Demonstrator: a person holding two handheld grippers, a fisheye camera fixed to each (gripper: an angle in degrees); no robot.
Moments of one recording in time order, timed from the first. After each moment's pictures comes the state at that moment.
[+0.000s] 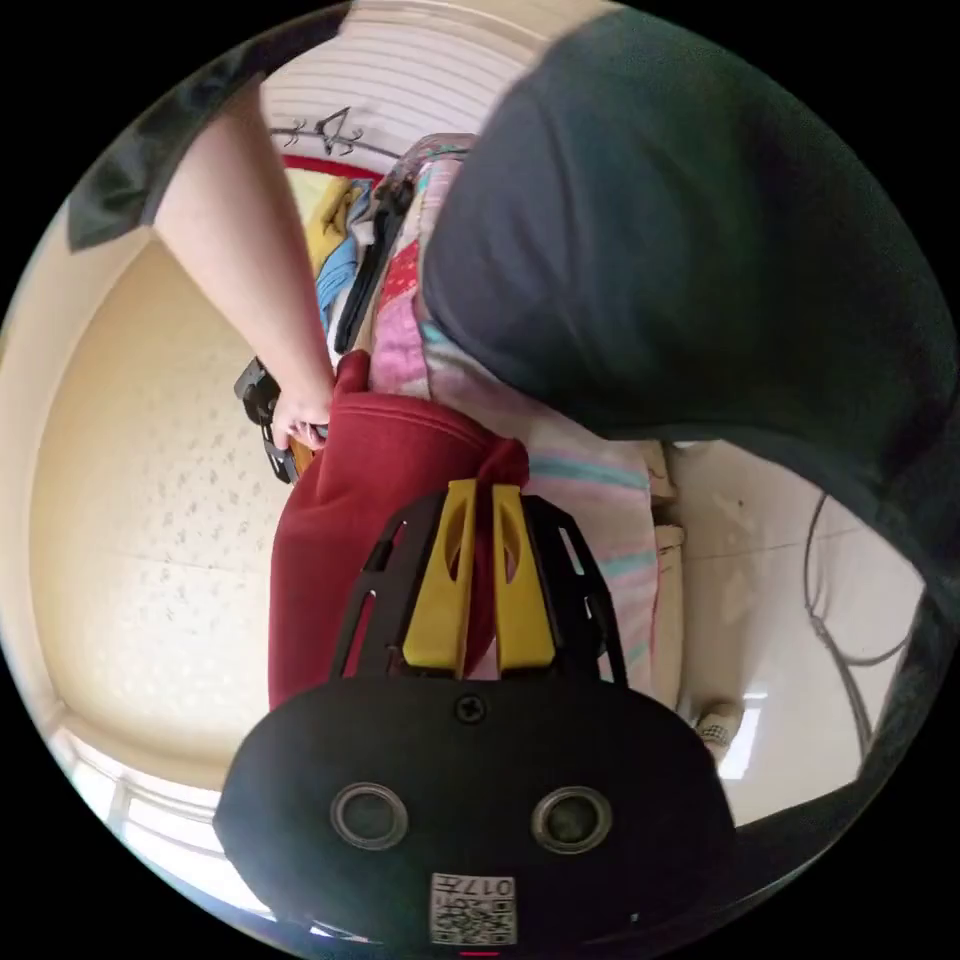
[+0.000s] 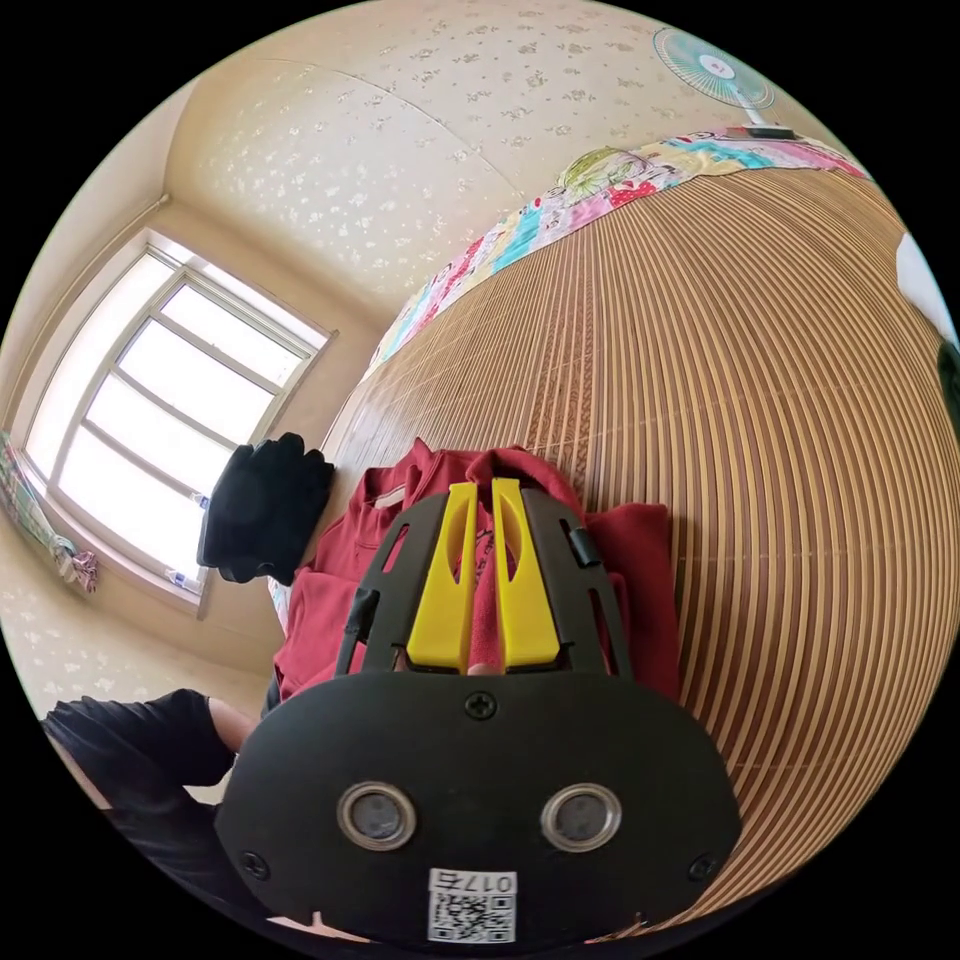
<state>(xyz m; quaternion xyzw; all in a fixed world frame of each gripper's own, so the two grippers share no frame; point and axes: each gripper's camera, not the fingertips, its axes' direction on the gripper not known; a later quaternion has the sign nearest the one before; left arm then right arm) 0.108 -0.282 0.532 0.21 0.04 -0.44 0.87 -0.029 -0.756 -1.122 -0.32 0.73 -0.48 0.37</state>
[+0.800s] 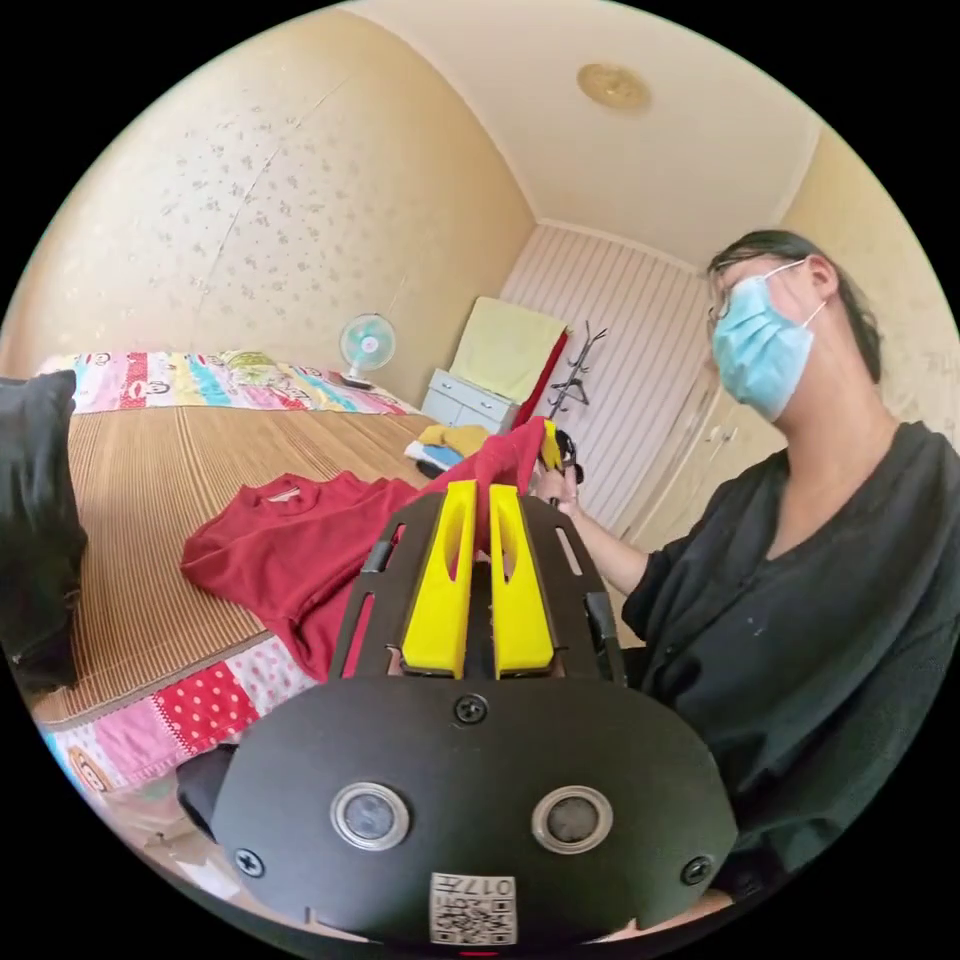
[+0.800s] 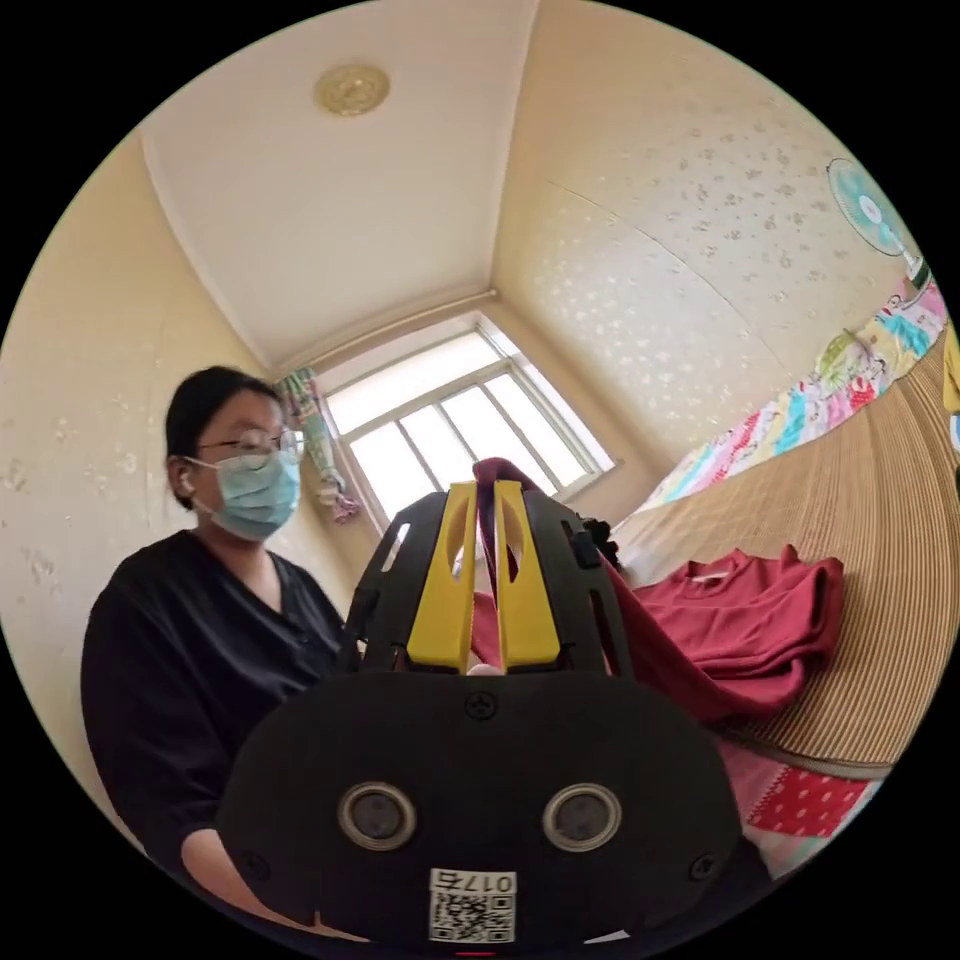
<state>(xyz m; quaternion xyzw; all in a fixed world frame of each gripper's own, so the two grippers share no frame) 0.207 0.421 0.530 0.53 0.28 -0.75 0.30 -0.302 -0.428 -1.241 -0.54 0.34 -0.53 0.56</state>
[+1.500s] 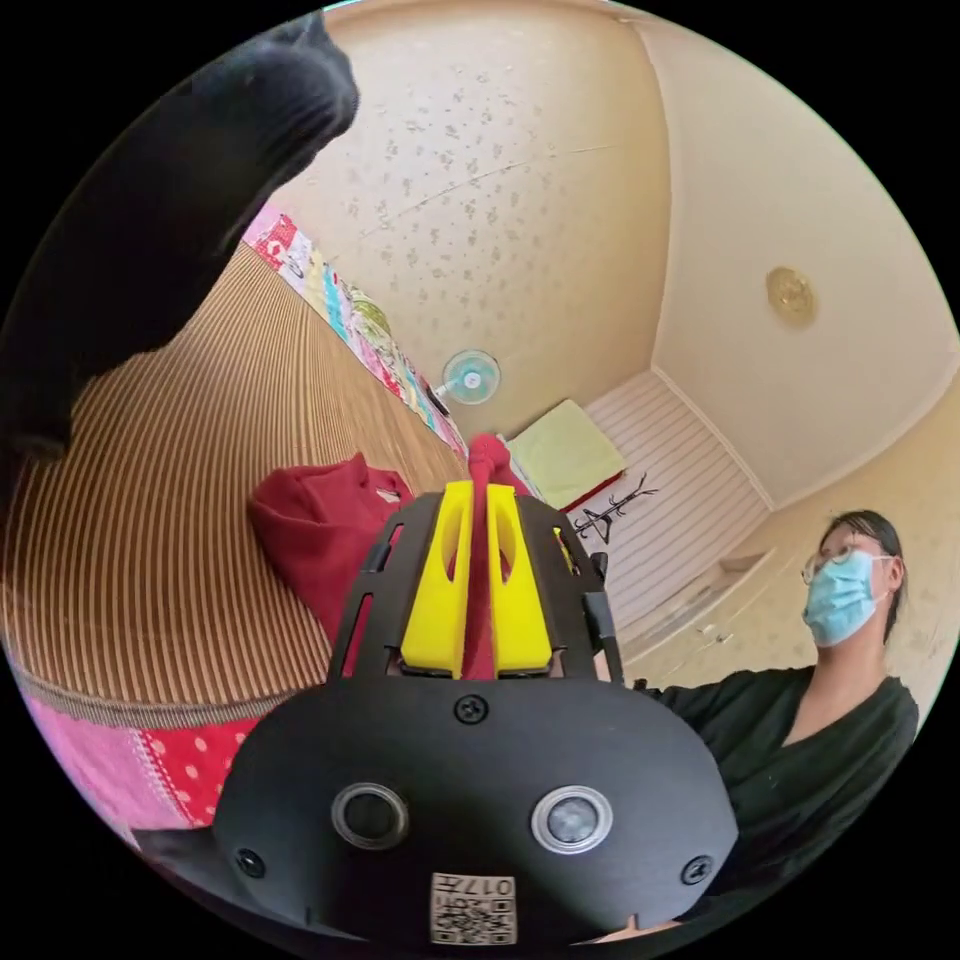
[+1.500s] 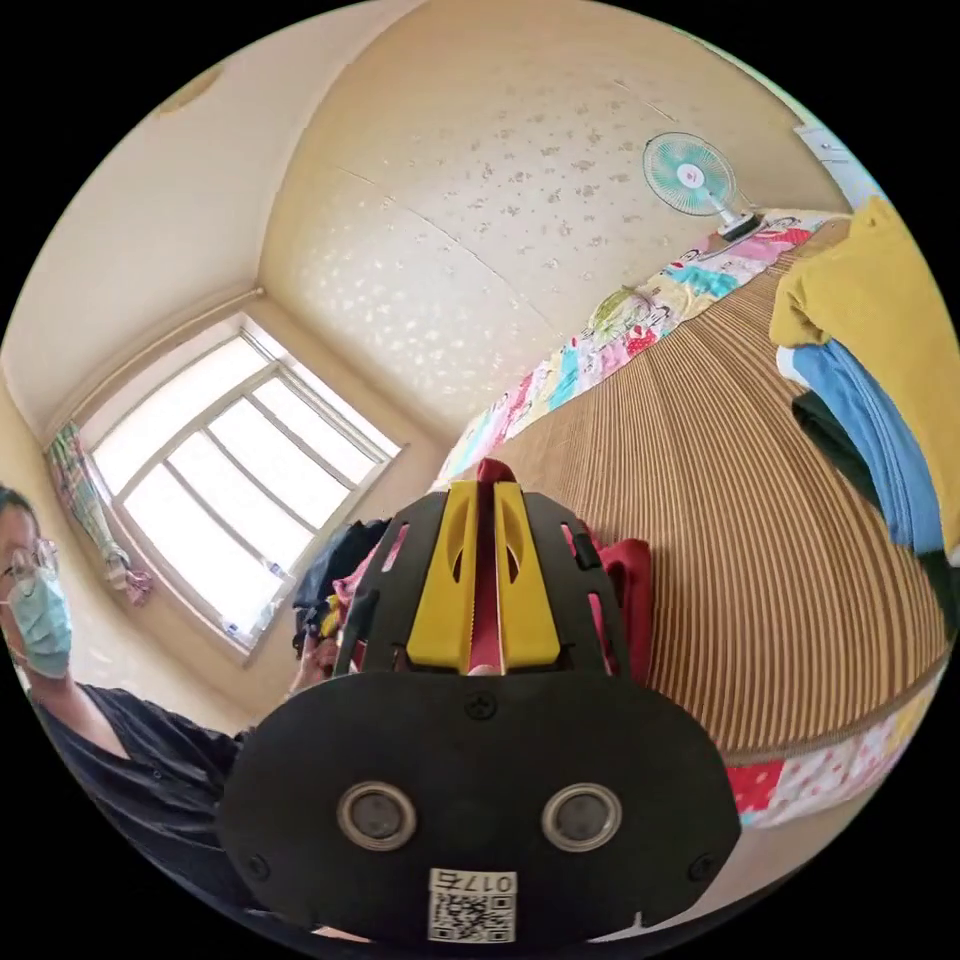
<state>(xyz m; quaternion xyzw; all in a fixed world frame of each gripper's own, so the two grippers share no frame) 0.186 0.540 0.901 0.46 0.33 -0.82 0.02 -0.197 -0.525 -1.143 -0.28 0.60 -0.60 0.44</state>
